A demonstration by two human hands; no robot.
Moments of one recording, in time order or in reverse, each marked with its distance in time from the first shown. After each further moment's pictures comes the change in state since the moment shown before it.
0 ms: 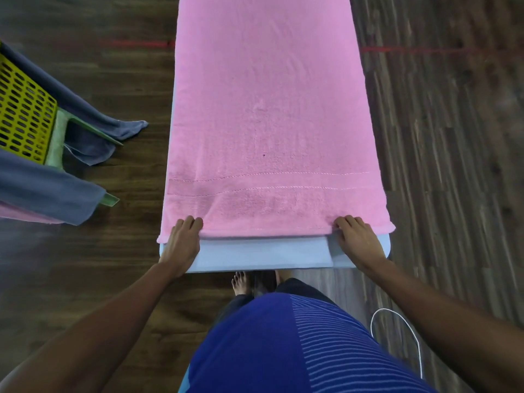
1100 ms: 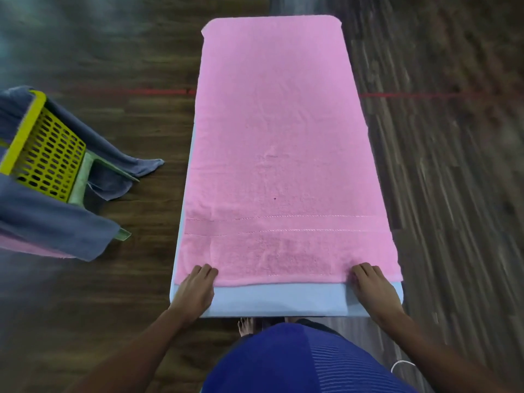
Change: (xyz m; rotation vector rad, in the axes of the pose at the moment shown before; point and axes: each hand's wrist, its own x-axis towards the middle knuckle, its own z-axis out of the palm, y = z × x) left_hand -0.003 0.001 -0.006 0.104 -0.050 0.124; right_hand -0.003 0.015 0.014 -0.038 -0.013 0.102
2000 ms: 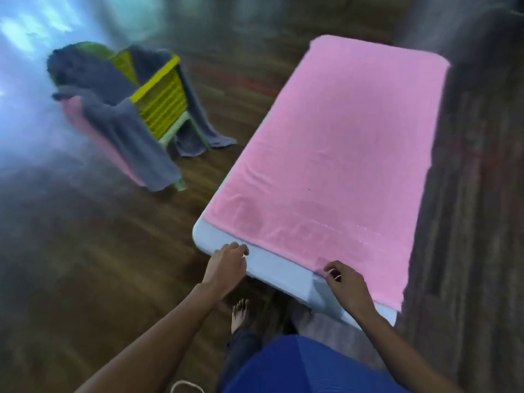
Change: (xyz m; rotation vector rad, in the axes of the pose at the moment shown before) left_hand -0.054 0.156 -0.021 -0.286 0.253 -0.544; right_hand 0.010 -0.039 -0.049 0.574 -0.283 -0.090
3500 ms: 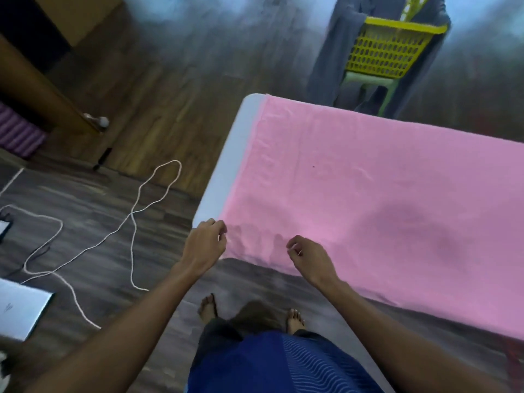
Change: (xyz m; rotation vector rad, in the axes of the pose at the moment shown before) left_hand 0.011 0.450 0.196 -0.222 0.633 -1.291; right_hand 0.252 0.088 -0.247 -0.655 -1.017 -1.098
